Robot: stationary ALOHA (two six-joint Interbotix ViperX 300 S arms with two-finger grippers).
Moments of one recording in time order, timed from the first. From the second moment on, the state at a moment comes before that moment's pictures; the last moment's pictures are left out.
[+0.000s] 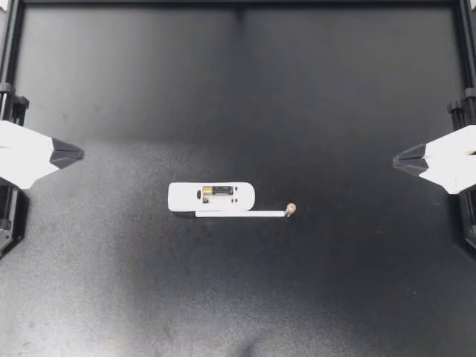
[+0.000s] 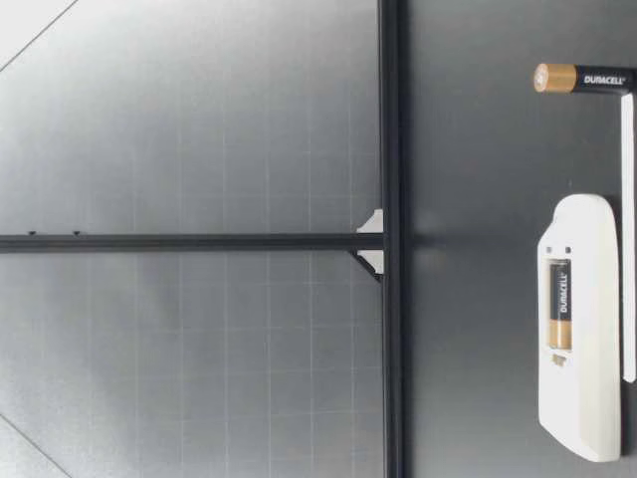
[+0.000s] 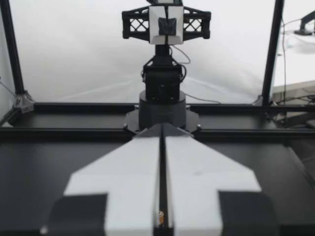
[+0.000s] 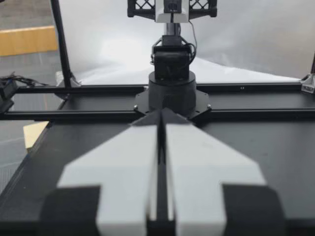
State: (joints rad) left arm 0.00 -0.96 1.17 0.00 -0.29 0.00; right arm -0.01 -0.96 1.17 0.00 -0.29 0.00
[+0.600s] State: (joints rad) left arm 0.01 -0.96 1.17 0.00 -0.29 0.00; right arm -0.04 -0.64 0.94 0.00 0.06 0.04
